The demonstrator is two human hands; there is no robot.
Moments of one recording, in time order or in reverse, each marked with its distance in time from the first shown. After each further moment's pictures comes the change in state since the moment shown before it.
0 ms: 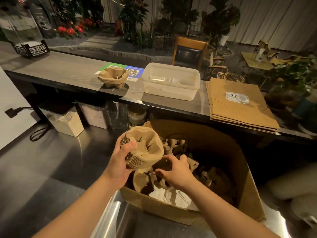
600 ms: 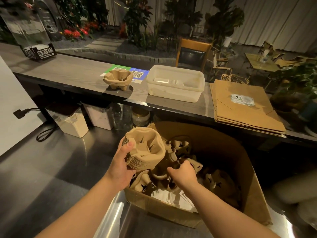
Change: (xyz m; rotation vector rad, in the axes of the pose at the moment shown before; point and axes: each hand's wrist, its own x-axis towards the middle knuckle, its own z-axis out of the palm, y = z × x) left_hand -0.005 0.003 -0.004 -0.156 -0.013 -0.008; right_hand 0.008 0.002 0.009 0.236 0.143 0.257
